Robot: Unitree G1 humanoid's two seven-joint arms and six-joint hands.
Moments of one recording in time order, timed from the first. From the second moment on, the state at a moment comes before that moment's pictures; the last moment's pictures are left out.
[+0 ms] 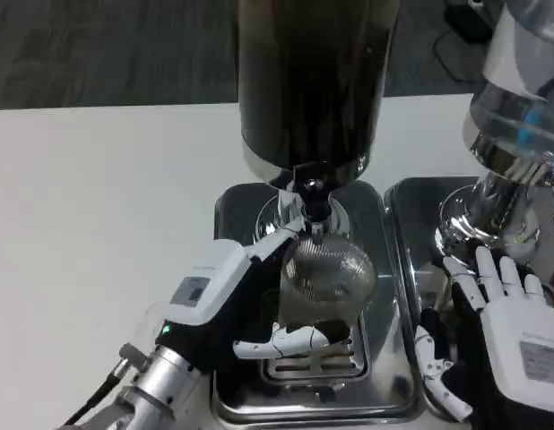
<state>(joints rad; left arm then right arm) -0.42 0.32 -0.51 1.13 0.76 -0.94 0.73 0.44 -0.21 0.34 -0.31 -1.08 0.25 -0.31</state>
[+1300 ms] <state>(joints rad) -0.09 0.52 -0.25 0.72 0.64 -0.93 0.72 0.48 -0.33 0.25 -0.40 -1.06 0.17 -0.26</state>
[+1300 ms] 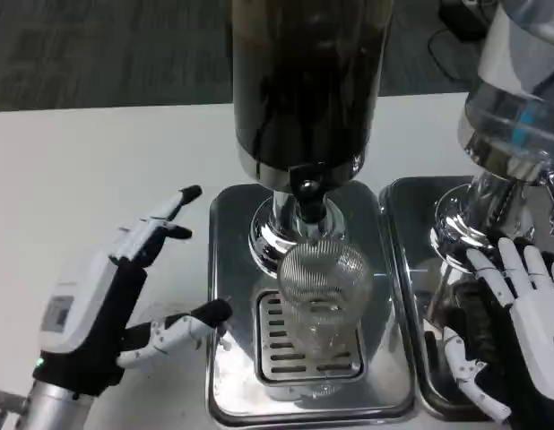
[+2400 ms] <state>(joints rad) 0.04 0.57 -0.10 0.26 -0.11 -1.13 -0.09 0.55 -0.42 0.21 -0.34 -1.07 0.04 -0.29</state>
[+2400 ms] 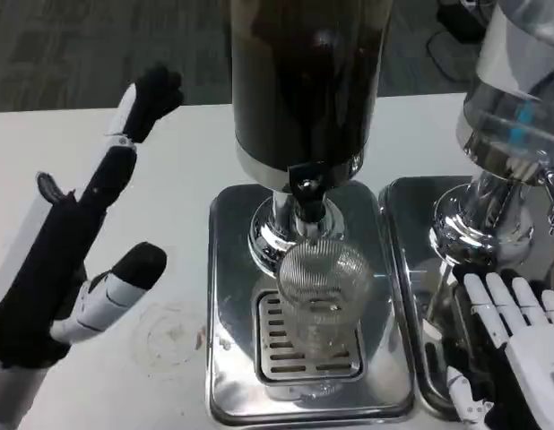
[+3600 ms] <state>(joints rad) -0.15 0.41 -0.10 0.21 -0.43 -0.74 -0.78 0.54 -0.32 0.24 -0.32 -1.09 0.08 -0.29</state>
